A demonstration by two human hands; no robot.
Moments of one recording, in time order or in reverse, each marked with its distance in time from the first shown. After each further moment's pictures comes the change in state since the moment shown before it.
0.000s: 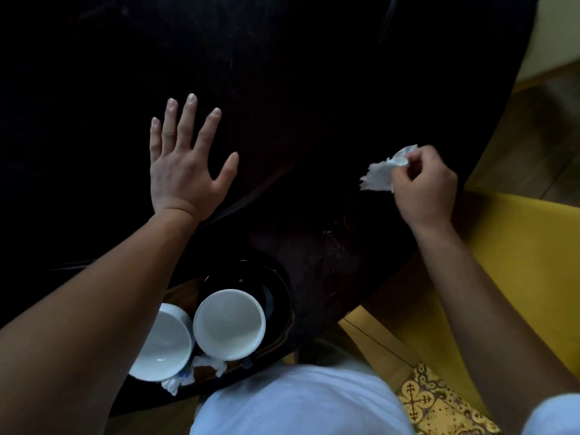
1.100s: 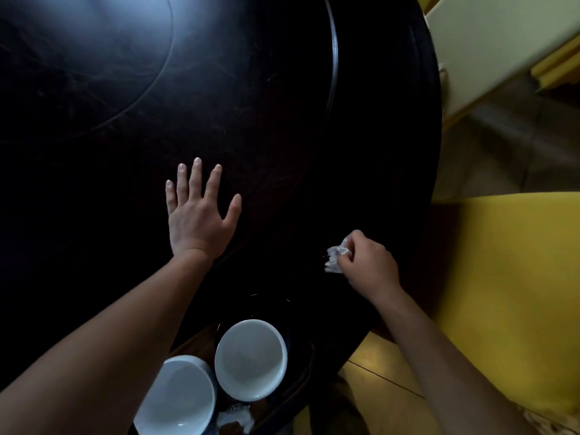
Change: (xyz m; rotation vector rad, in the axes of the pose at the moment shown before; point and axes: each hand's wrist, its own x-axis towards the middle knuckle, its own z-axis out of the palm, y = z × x) left_hand -0.003 0.007 -0.004 -0.033 0.000 0.009; right_hand -0.112 -0.023 0.032 -0.152 -0.284 0.095
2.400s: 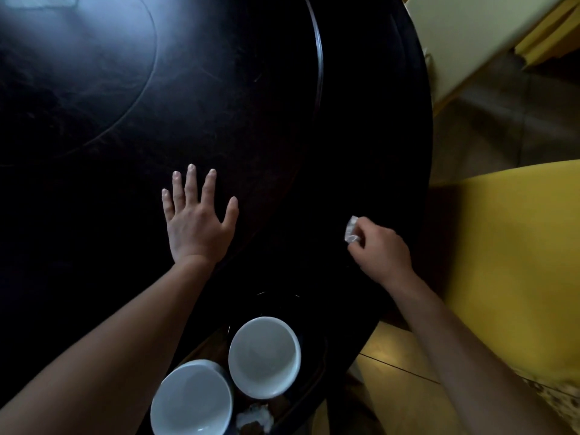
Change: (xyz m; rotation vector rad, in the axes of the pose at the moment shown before) left_hand -0.001 -0.004 0.000 0.003 0.010 0.018; right_hand -0.002 0.010 -0.010 0.075 0.032 -0.048
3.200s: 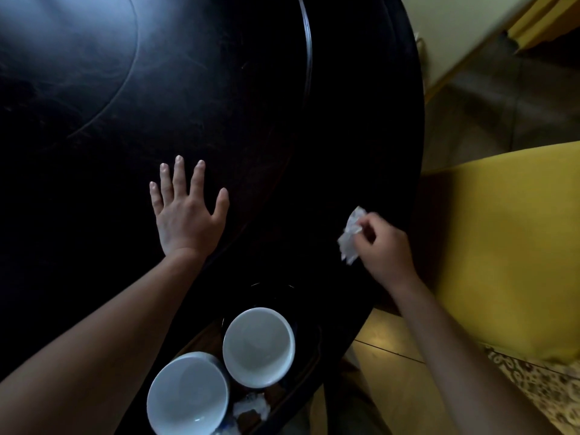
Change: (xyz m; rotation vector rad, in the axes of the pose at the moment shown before) left_hand 0.001 0.001 0.001 -0.006 -0.002 0.001; right_hand -0.025 0.010 0.005 0.267 0.168 0.032
